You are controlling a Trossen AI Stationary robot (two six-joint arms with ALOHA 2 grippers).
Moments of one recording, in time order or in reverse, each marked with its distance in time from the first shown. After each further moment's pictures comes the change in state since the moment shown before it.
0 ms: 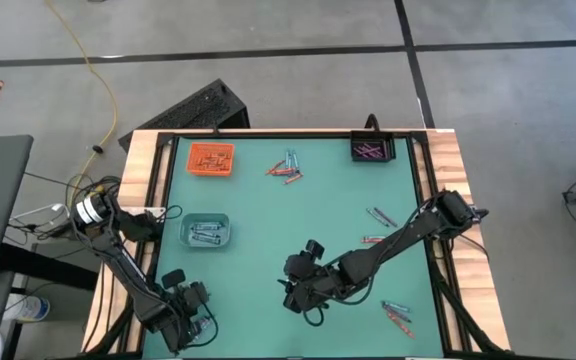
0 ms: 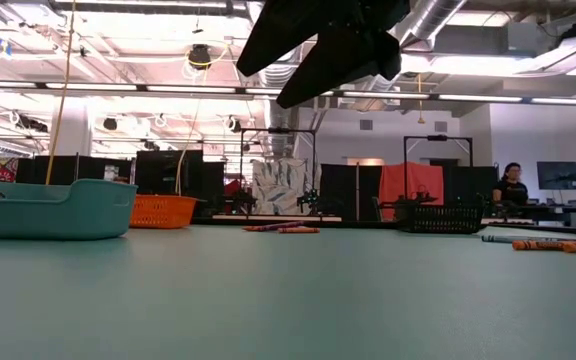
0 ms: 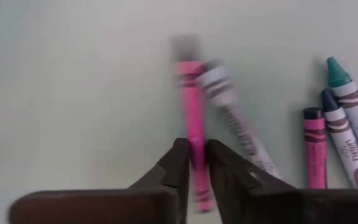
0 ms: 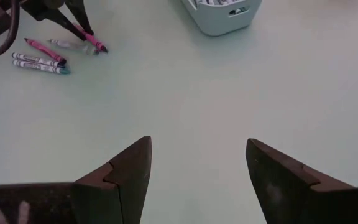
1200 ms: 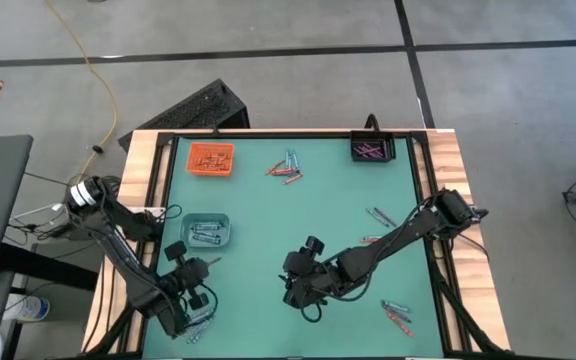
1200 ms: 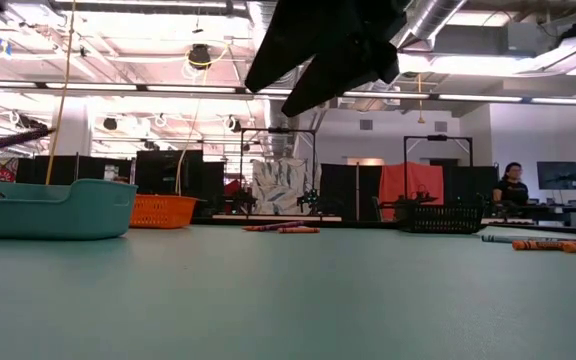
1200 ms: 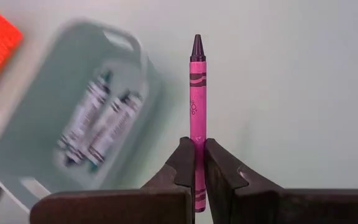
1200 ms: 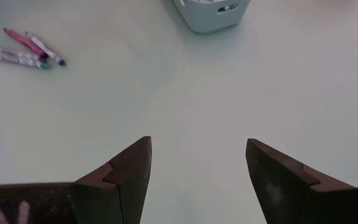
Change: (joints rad) left arm 0.039 -0.168 -0.005 -0.272 -0.468 0.012; right arm -0.016 0.000 0.000 -0.029 0.004 -0.026
